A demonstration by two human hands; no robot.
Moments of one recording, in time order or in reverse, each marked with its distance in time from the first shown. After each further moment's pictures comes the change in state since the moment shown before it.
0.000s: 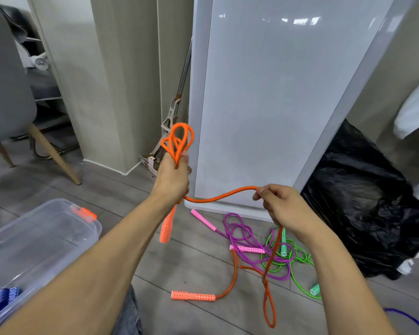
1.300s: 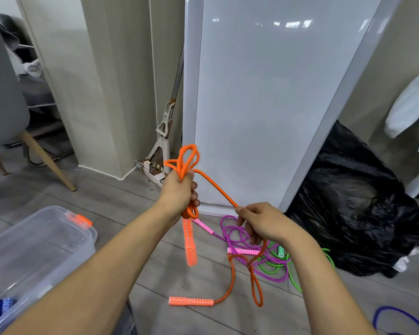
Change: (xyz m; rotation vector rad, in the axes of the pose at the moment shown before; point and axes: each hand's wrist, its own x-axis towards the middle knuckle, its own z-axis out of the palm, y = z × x) left_hand -0.010 -0.013 0.021 -0.210 -0.106 -0.203; right_hand -0.006 0.001 0.022 -0.184 -0.206 0.195
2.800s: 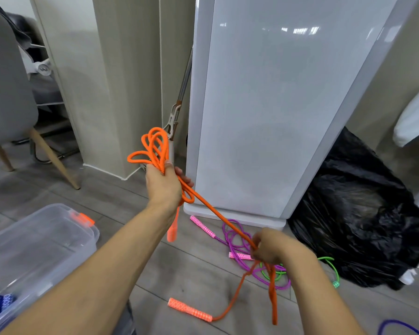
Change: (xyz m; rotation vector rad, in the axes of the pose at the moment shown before) left_hand 0.014 0.013 -0.012 -0.162 0.404 0.226; right_hand 0.008 0.021 0.004 -0.800 -0.190 0.144
